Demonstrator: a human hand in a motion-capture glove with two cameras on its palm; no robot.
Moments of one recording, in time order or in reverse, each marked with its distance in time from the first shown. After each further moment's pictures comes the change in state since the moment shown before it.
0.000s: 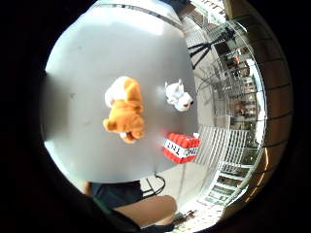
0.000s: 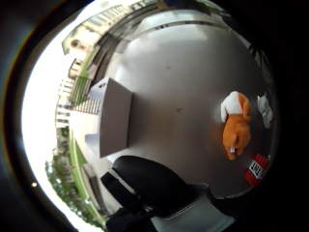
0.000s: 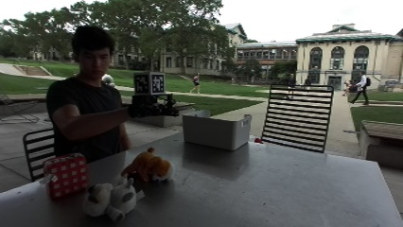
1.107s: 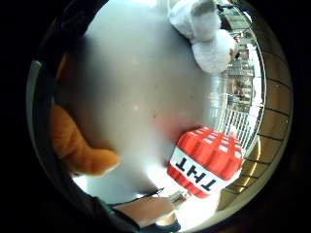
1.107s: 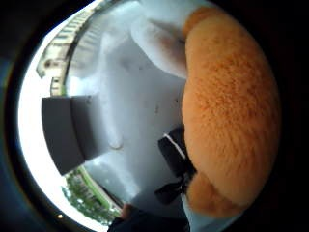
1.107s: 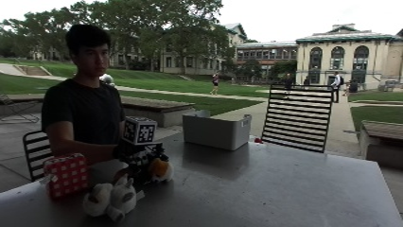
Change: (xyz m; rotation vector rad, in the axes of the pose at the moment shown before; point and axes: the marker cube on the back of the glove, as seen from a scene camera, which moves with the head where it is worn) arm 0.073 0.029 0.175 -0.188 0.103 0.202
